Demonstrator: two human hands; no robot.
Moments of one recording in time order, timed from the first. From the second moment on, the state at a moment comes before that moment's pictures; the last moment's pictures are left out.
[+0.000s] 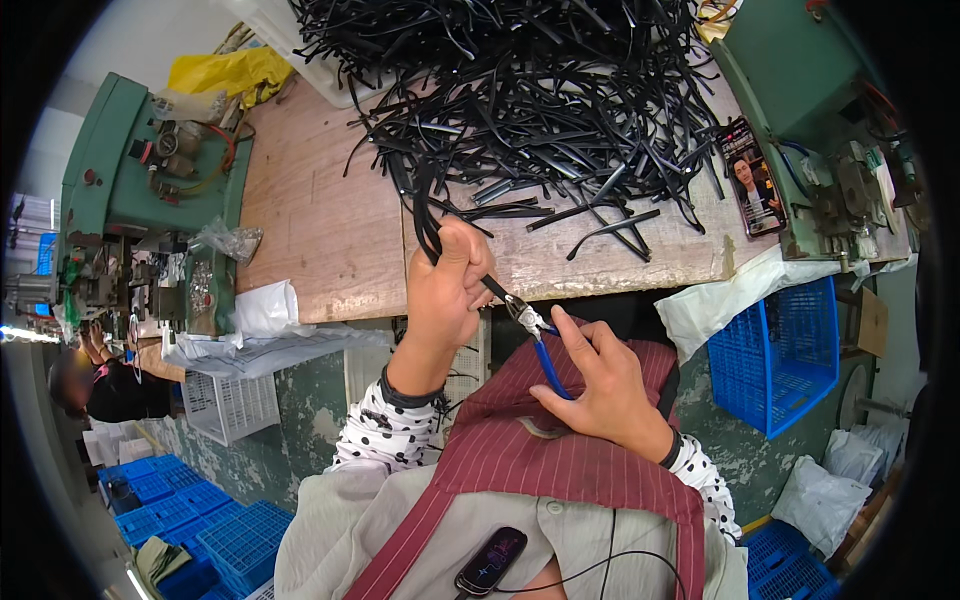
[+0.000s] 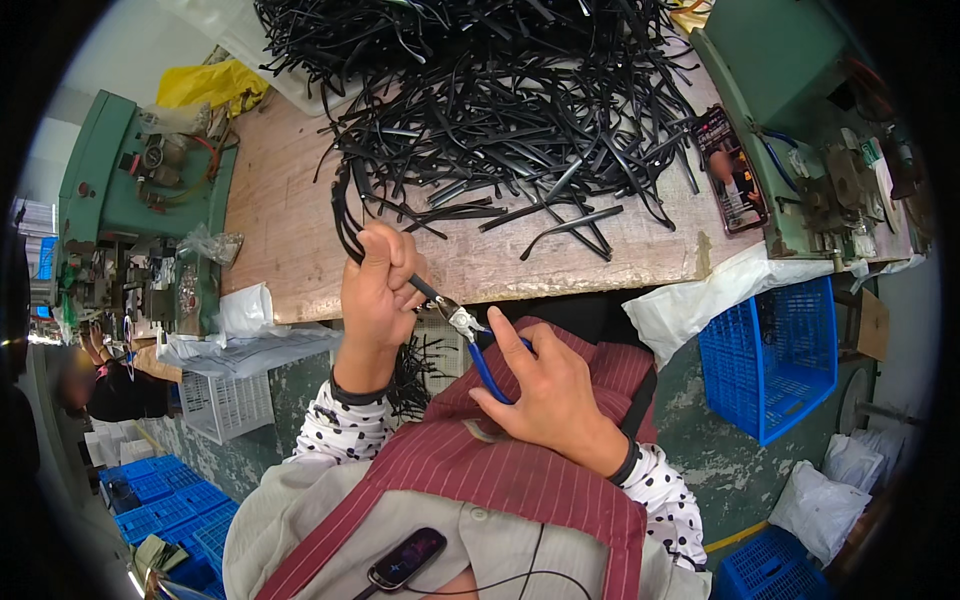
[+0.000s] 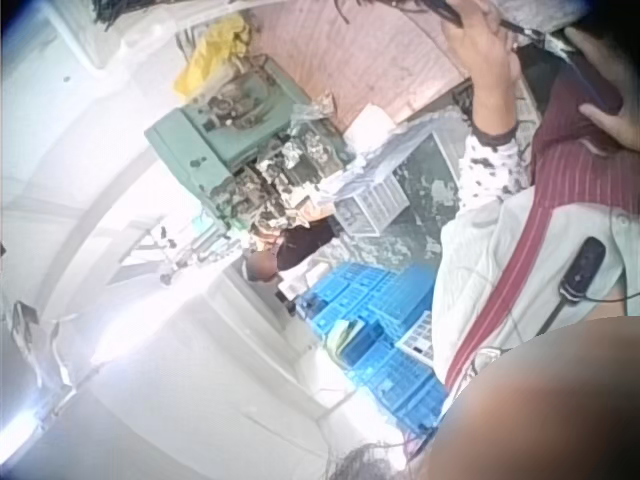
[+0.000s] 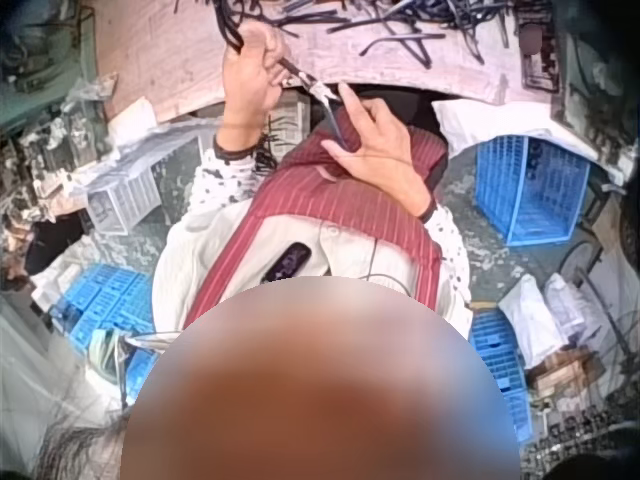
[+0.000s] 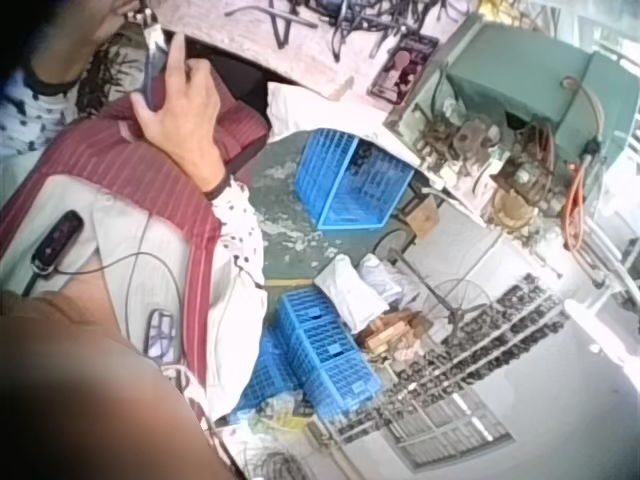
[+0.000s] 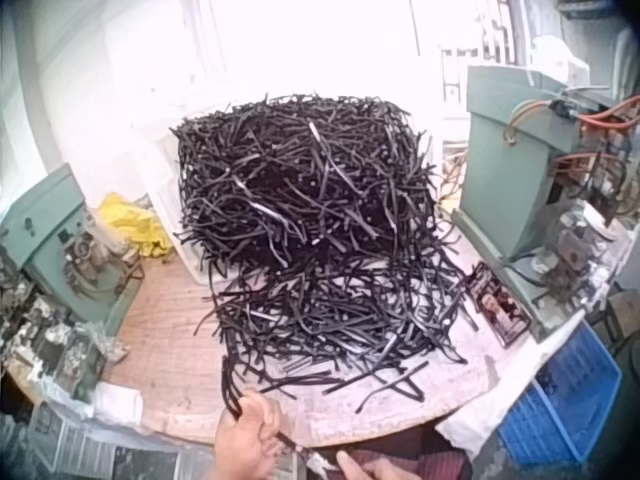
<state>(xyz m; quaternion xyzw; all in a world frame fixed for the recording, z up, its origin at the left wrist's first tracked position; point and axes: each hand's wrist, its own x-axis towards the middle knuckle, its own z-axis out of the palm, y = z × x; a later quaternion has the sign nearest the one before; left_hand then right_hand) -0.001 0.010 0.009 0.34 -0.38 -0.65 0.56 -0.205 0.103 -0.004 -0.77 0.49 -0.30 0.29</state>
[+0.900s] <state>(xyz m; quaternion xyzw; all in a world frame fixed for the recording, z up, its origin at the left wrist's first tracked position) 0.007 0.006 -0.013 0.24 -0.36 -0.75 0.50 -0.215 0.102 -0.007 -0.81 0.47 -0.29 0.18</state>
